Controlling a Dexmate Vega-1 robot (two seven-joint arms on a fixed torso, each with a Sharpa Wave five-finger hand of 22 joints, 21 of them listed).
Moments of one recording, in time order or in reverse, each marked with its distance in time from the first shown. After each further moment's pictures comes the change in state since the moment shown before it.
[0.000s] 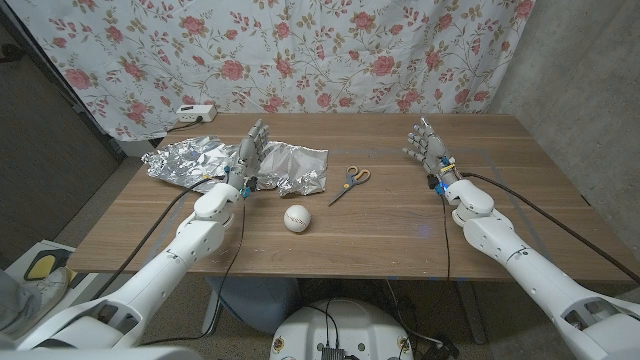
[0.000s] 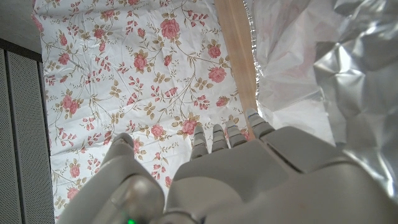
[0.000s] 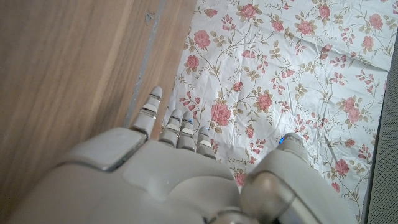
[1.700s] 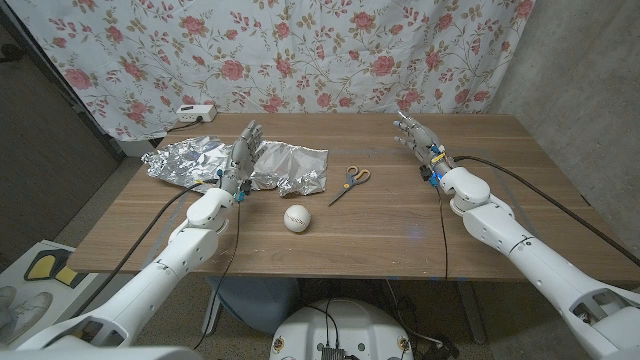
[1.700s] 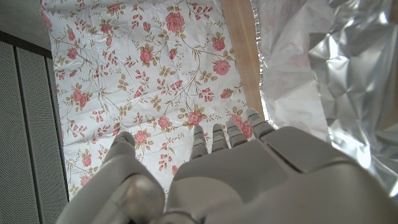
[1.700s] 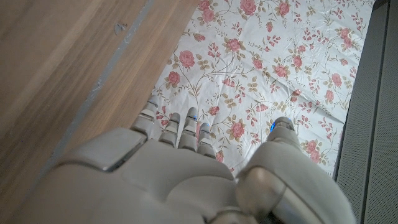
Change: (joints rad) left arm 0.082 0.035 -0.033 -0.101 -0.002 -0.017 0.046; left_hand 0.008 0.008 0.004 -0.004 0.000 0.016 0.002 0.000 0.000 0.010 0.011 0.000 0.000 -0.009 0.009 0.000 0.000 0.004 -0.004 -0.007 0.000; right arm 0.028 -0.075 -0.053 -0.122 -0.141 -0.028 -0.015; right_hand 0.134 0.055 0.054 -0.054 -0.005 0.038 -0.012 0.022 -0.017 0.073 -0.091 0.011 -0.045 -0.072 -0.039 -0.005 -0.045 -0.146 -0.002 -0.020 -0.003
